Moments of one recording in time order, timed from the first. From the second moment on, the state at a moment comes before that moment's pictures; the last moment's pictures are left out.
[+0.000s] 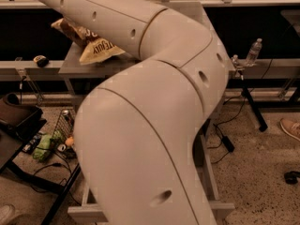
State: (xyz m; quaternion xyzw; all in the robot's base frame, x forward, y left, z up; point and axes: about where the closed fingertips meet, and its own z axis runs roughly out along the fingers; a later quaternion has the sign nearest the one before) arm 0.792 0.185 0.934 -0.29 0.88 -0.13 0.35
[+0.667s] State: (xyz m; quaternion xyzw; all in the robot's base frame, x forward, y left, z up) arm 0.789 0.183 0.948 -0.30 0.88 -0.10 0.36
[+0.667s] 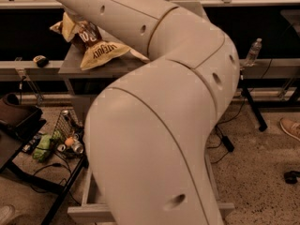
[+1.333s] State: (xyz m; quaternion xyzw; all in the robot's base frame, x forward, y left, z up) arm 0.696 0.119 1.047 -0.31 0.82 0.04 0.48
